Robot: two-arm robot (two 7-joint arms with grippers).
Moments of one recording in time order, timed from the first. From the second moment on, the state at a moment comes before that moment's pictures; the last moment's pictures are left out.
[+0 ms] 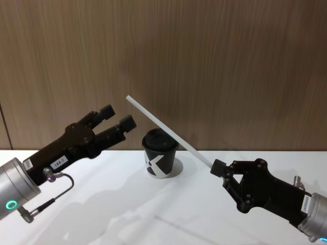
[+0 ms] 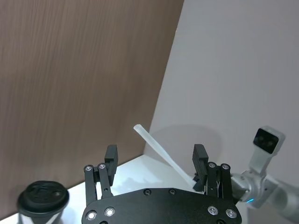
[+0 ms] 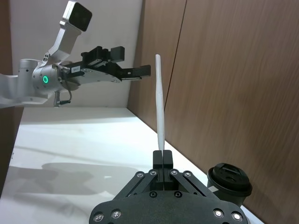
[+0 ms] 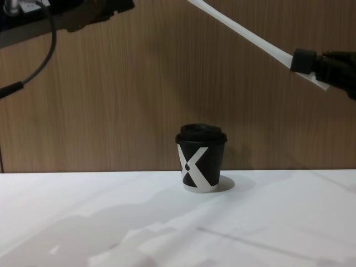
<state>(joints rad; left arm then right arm) -0.26 0.48 0.24 -1.76 -0.98 0.19 -0.61 0.21 0.63 -0.31 -1.68 0.64 -0.12 0.77</state>
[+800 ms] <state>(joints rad) -0.31 0.40 0.29 -1.70 -1.08 0.24 -0.54 0.21 0.63 -0.31 -1.68 0.64 -0.12 0.77</state>
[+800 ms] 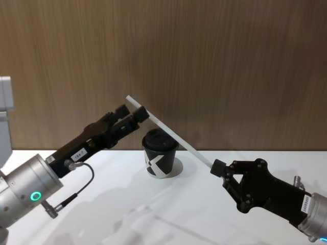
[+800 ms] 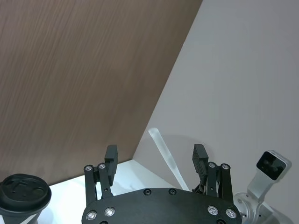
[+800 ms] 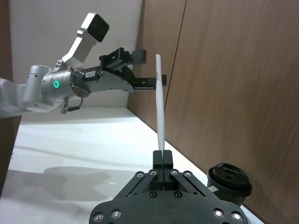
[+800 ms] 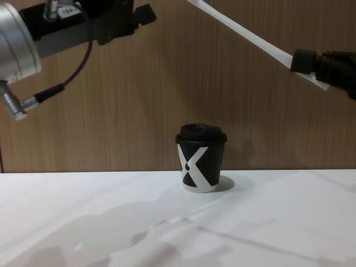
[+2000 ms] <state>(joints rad) -0.36 0.36 0.34 -1.64 -1.09 0.22 -0.52 0.21 0.63 -0.31 -1.68 0.64 -0.12 0.77</state>
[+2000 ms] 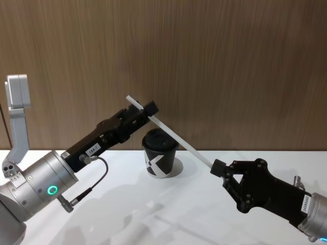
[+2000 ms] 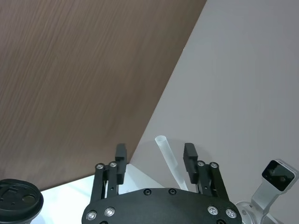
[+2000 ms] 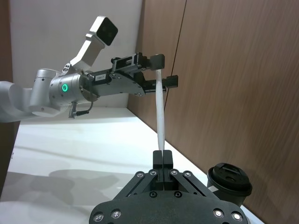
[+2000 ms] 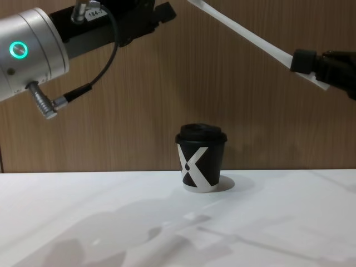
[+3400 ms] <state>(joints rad) -0.37 0.36 0.34 -1.64 -1.09 0.22 -0.52 0.21 0.63 -0.31 -1.68 0.64 -0.12 0.77</state>
